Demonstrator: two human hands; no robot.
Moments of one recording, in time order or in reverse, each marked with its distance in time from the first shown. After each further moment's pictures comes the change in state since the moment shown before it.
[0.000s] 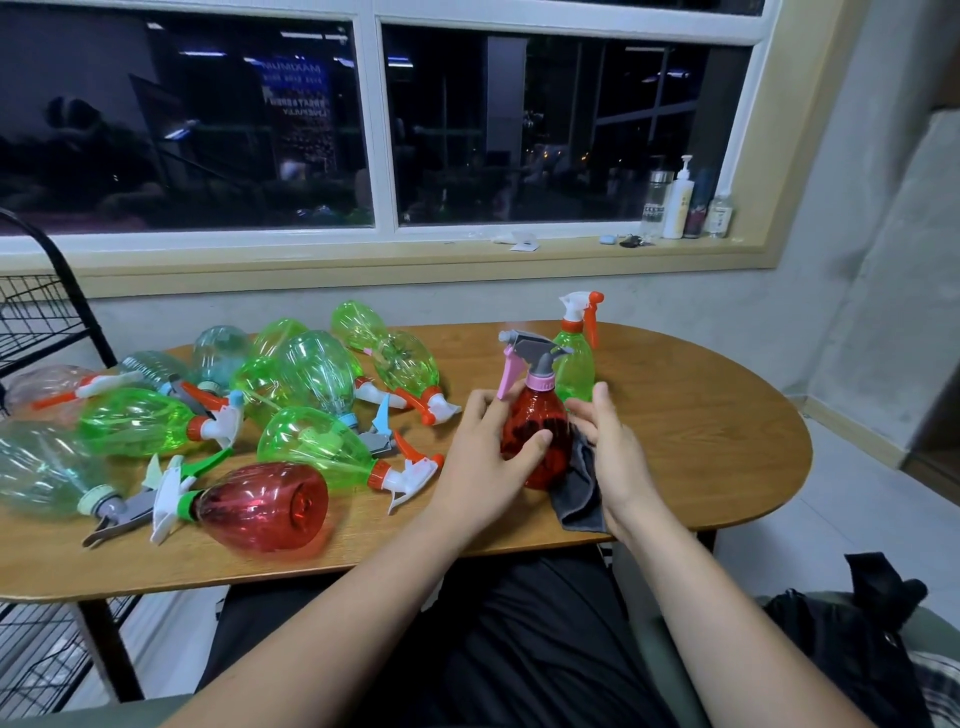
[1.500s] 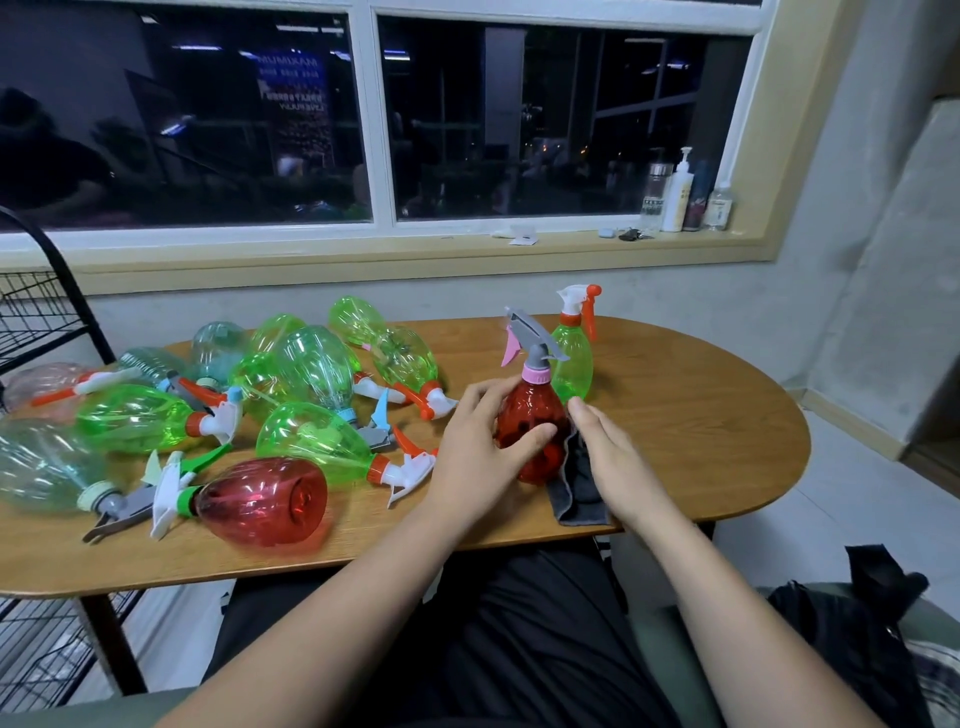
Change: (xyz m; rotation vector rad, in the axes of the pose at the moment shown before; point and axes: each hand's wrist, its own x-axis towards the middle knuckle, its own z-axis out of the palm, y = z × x) left_hand 0.001 -0.003 -0.002 -0.062 0.031 -0.021; right_hand -0.015 -0.005 -0.013 -0.378 -0.099 -0.087
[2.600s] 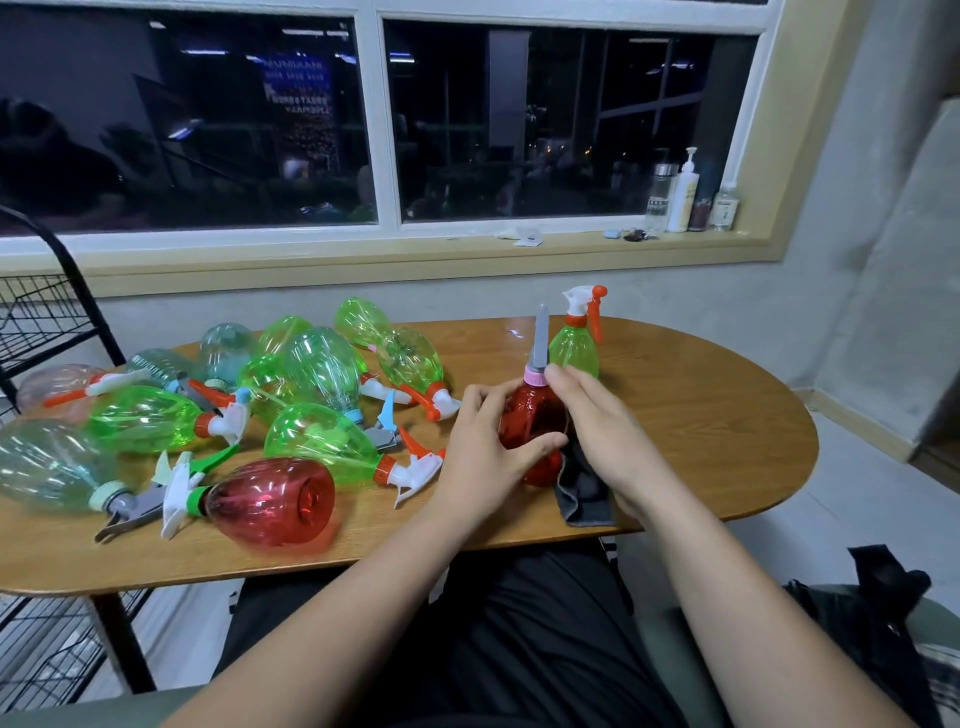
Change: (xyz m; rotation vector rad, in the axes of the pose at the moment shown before) left_hand -0.001 0.005 -0.004 0.054 0.015 0.009; right_hand 0.003 -0.049 0.009 0.057 -0.052 -0.062
